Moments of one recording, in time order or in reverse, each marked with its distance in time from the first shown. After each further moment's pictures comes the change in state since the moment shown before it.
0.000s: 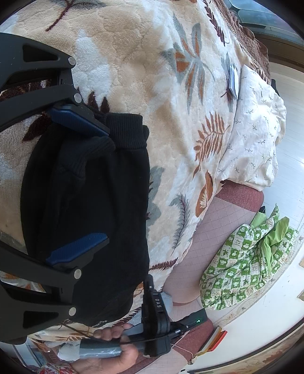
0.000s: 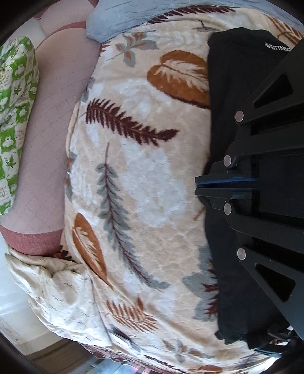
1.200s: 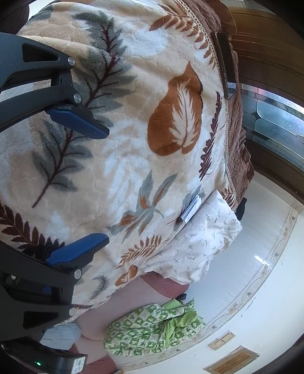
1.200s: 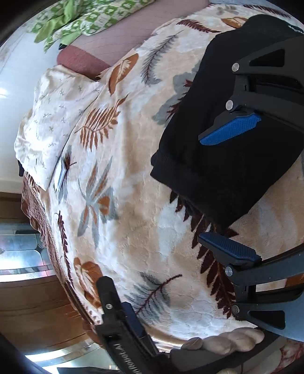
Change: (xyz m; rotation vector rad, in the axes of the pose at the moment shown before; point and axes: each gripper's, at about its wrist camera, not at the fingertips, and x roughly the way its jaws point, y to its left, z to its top) left arm -0.114 0.146 0.005 -0.462 -0.245 0.283; right arm -0.043 0.265 -0.150 -0.680 -0.136 0.155
